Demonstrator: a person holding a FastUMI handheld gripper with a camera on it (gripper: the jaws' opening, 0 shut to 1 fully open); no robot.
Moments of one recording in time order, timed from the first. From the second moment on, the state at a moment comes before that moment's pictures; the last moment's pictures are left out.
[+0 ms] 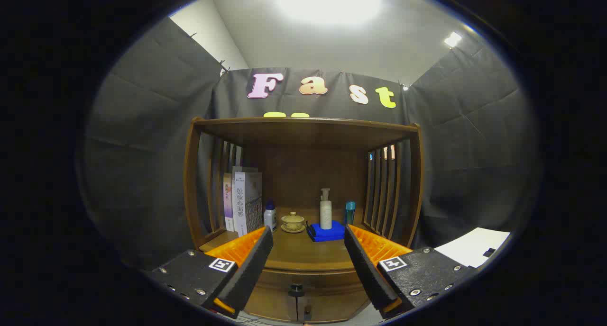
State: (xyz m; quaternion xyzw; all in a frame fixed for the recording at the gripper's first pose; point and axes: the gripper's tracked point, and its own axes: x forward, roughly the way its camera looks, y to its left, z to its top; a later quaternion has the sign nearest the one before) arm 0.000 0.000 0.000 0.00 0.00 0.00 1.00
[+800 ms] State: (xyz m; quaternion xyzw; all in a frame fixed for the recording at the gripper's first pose) arm 0.008 -0.031 -0.039 -0.02 0.01 0.00 1.00
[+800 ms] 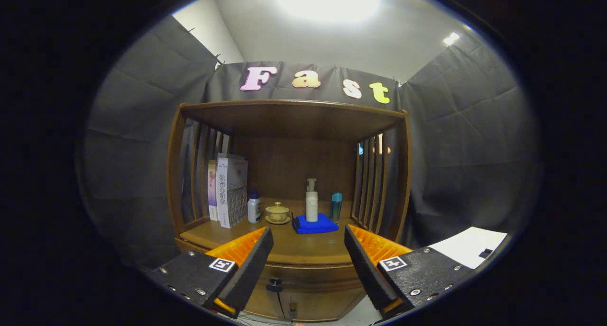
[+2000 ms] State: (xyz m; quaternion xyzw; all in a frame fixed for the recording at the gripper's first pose) arm 0.071 0.027 -0.260 -0.05 0.18 0.04 0.98
